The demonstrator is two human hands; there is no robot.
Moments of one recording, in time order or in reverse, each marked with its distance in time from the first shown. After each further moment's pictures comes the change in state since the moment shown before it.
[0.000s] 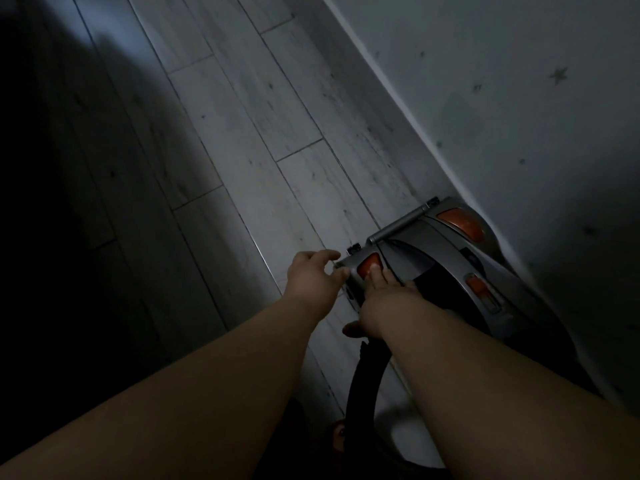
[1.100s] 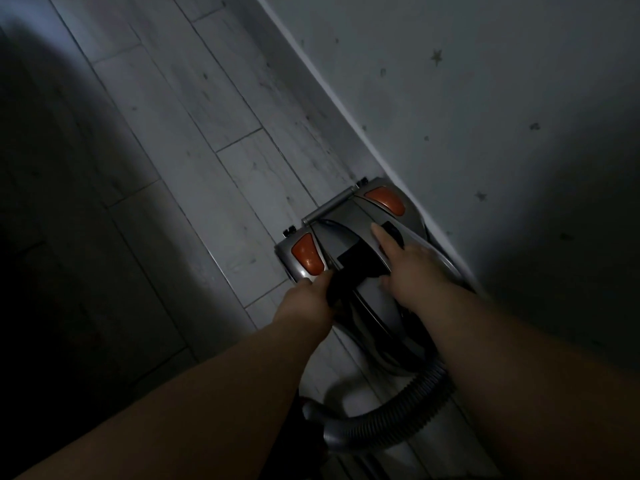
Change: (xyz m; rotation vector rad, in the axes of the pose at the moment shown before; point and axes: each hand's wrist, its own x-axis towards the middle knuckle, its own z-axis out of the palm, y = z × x) left_hand -0.056 0.017 0.088 0.513 -0.262 0.187; right_hand -0.036 0.146 0.050 0.417 0.485 0.043
